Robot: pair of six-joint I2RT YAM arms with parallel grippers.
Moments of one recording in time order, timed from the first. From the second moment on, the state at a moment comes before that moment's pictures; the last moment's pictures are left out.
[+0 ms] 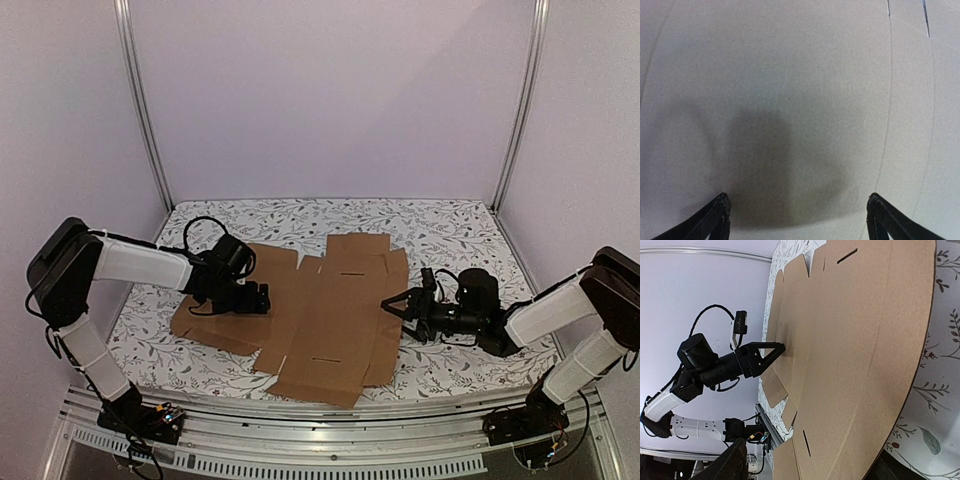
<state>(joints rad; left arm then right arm) -0.61 1.70 0.87 -0.24 -0.08 -0.56 0.66 1.52 0.35 0.81 -0.46 1.12</state>
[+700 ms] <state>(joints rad) -0.62 1.70 0.87 -0.24 -0.08 -0.56 0.68 1.54 0.34 0.76 -0.43 1.11</state>
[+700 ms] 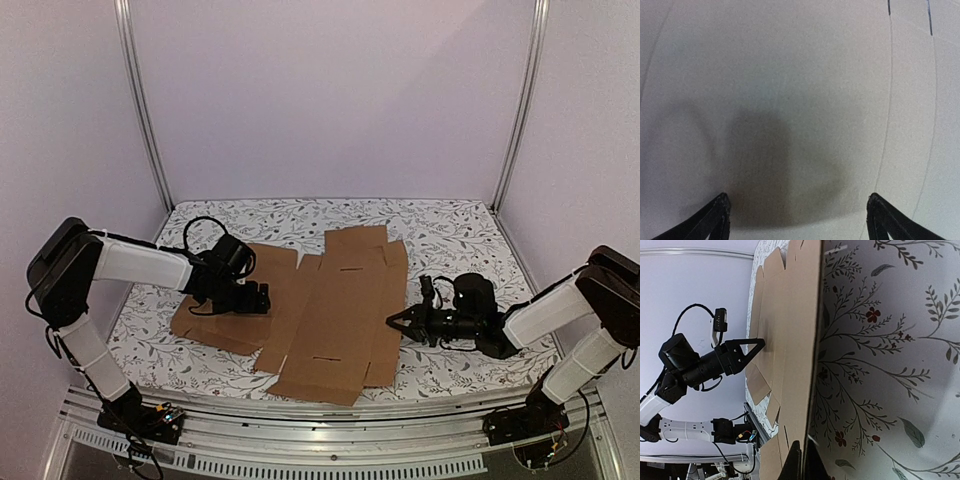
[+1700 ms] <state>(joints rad) -0.62 1.40 0.92 -0.47 -0.07 -0.54 0.68 1.55 1.12 -0.58 -0.21 0.45</state>
